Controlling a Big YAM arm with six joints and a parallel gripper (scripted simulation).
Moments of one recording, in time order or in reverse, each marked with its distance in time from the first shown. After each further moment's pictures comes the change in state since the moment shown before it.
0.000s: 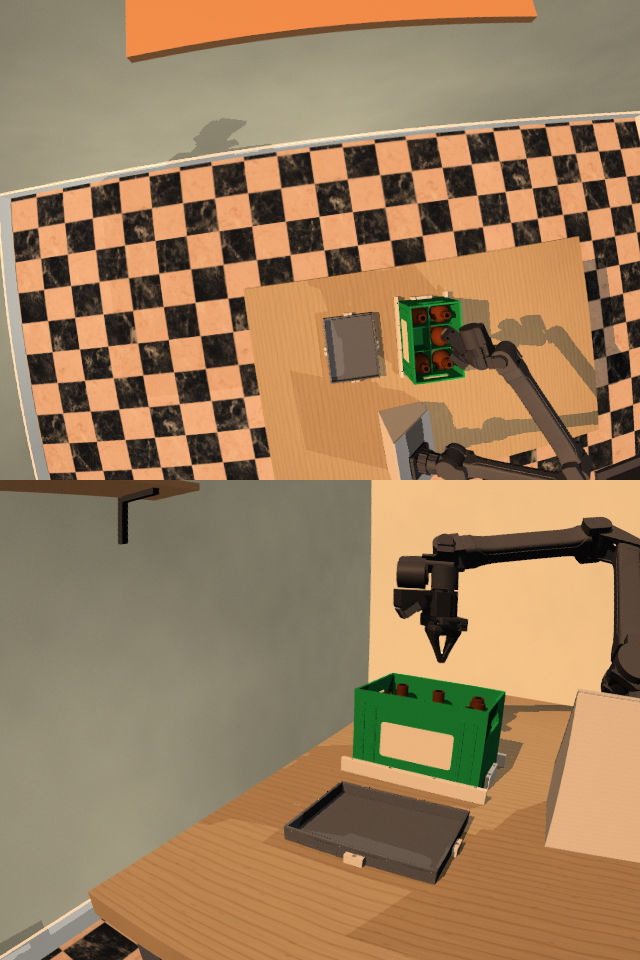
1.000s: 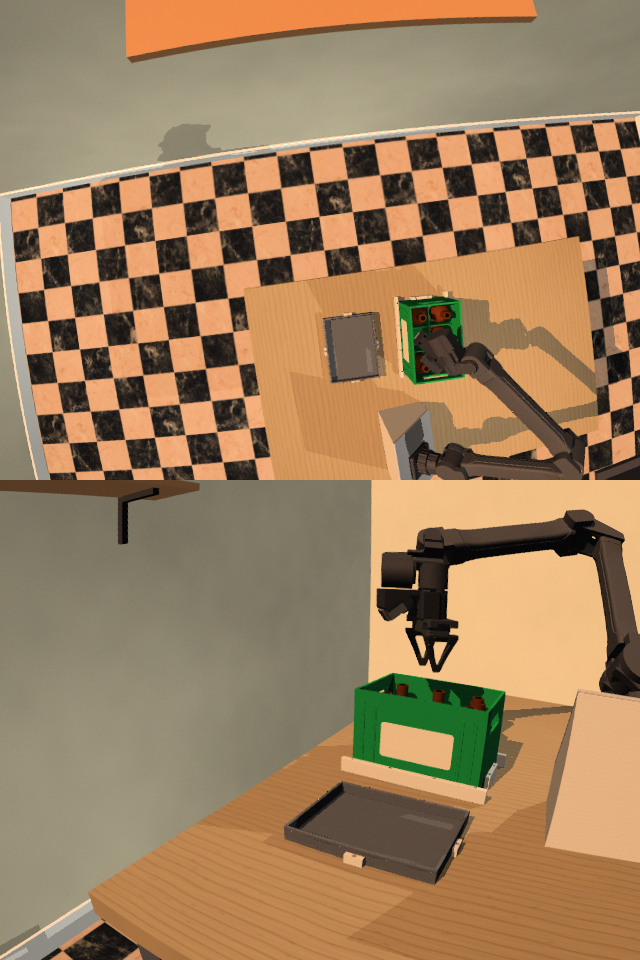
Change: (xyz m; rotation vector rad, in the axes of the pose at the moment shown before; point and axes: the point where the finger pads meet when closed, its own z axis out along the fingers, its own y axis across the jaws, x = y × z) arm -0.058 0.061 -0.001 0.002 -0.003 -0.012
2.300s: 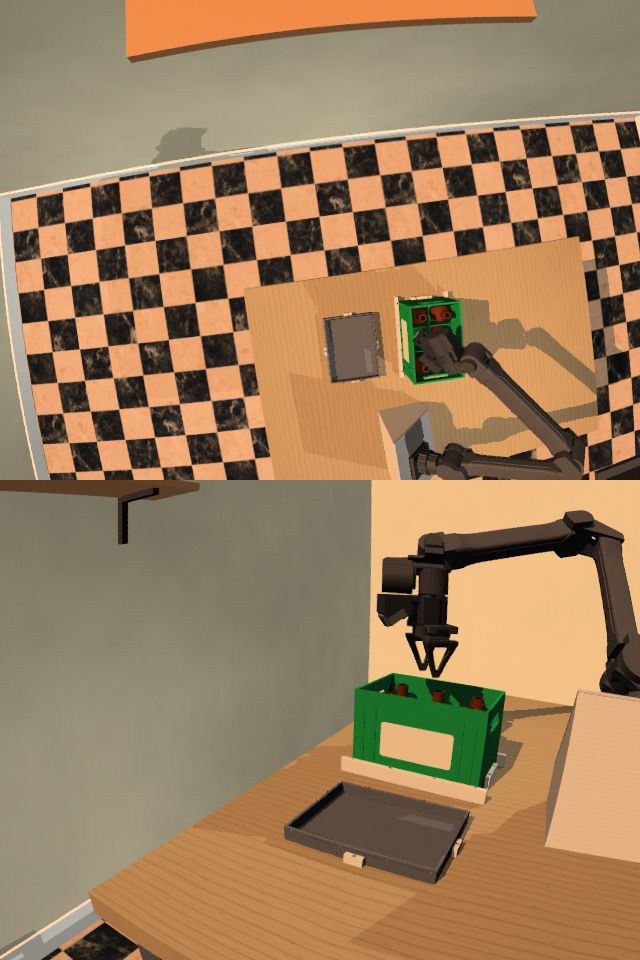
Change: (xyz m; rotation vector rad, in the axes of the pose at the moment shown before) arm 0.000 0.000 0.010 0.001 -0.003 0.007
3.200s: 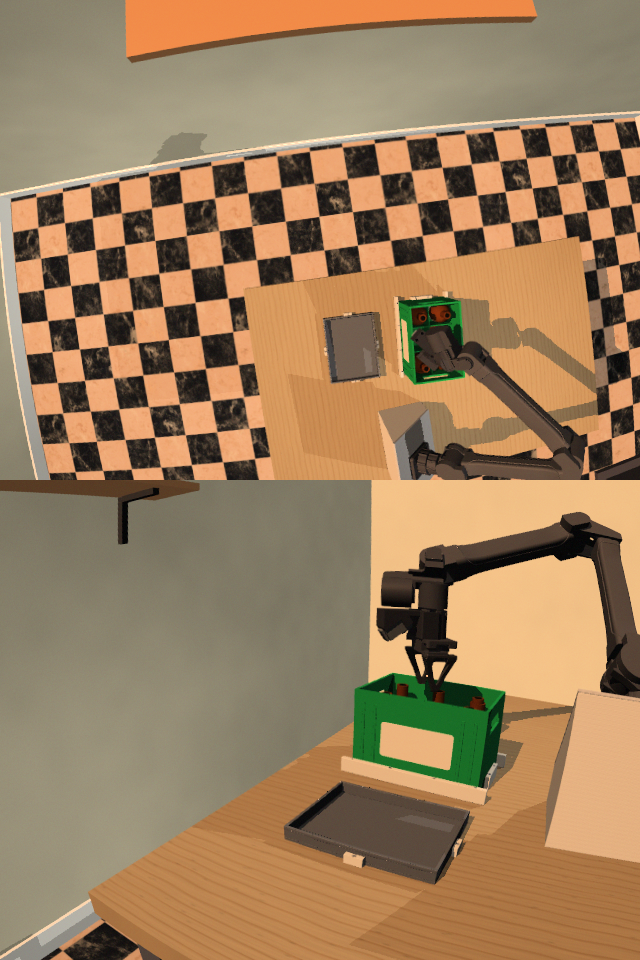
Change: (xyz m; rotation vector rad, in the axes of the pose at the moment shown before) arm 0.001 -0.001 0.027 0.001 -0.003 0.004
